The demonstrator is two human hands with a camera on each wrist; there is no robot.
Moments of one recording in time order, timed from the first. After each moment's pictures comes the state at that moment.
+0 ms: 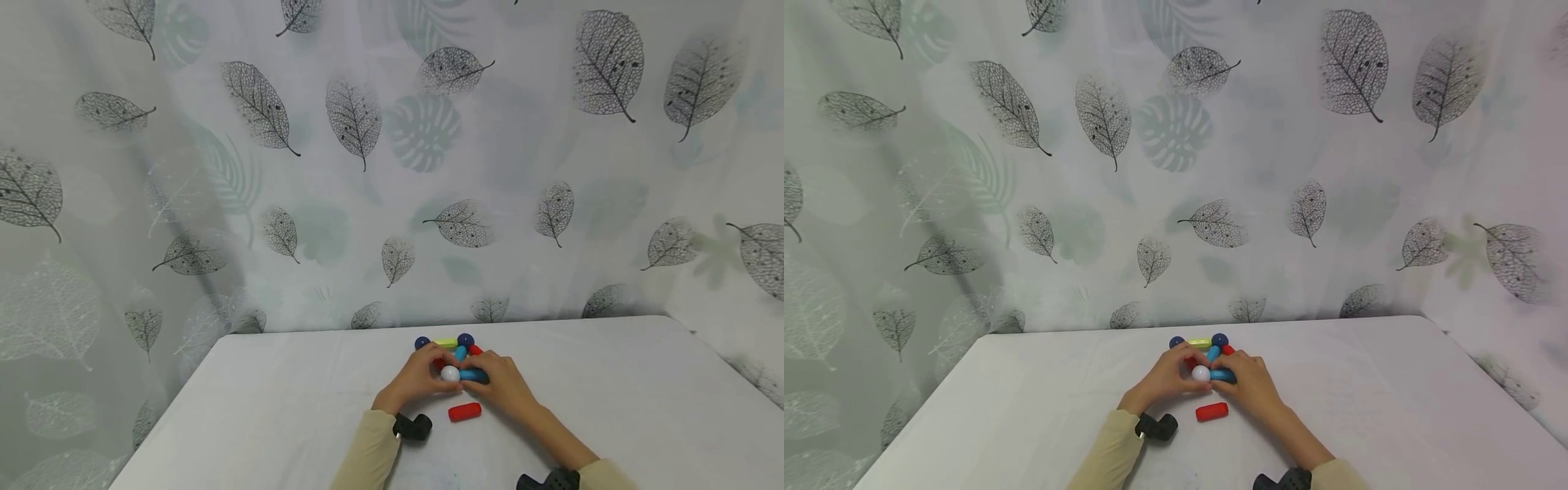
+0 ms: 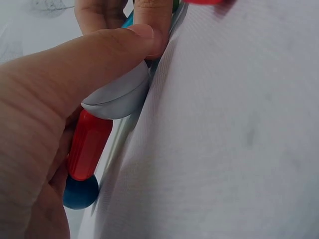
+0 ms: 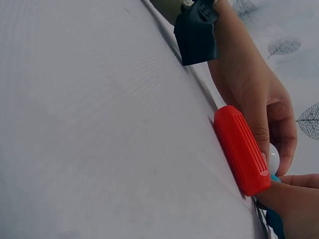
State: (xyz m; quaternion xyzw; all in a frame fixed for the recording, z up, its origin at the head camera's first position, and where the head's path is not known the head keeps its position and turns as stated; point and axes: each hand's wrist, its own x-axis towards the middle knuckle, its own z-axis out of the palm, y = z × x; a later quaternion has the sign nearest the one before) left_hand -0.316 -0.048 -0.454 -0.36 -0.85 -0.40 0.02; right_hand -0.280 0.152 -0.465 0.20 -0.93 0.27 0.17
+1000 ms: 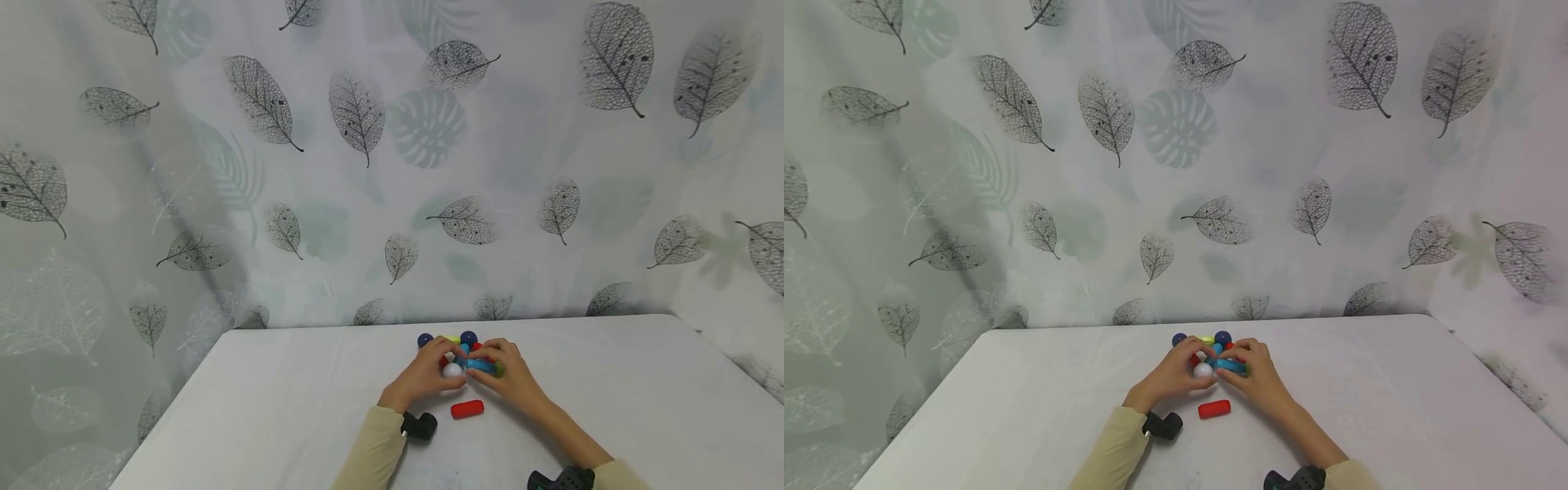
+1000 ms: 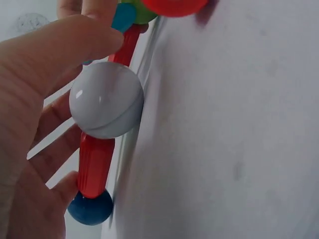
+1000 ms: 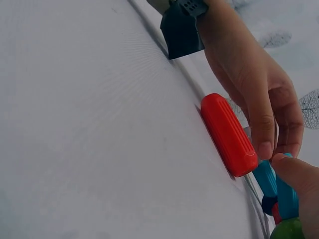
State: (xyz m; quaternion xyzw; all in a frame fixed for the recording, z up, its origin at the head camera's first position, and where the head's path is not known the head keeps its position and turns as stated) left_hand -0.311 -0.042 -0.445 -0.38 -0.85 -0.36 0.02; right_hand -0.279 0.161 -0.466 0.21 -0.87 0.40 0.21
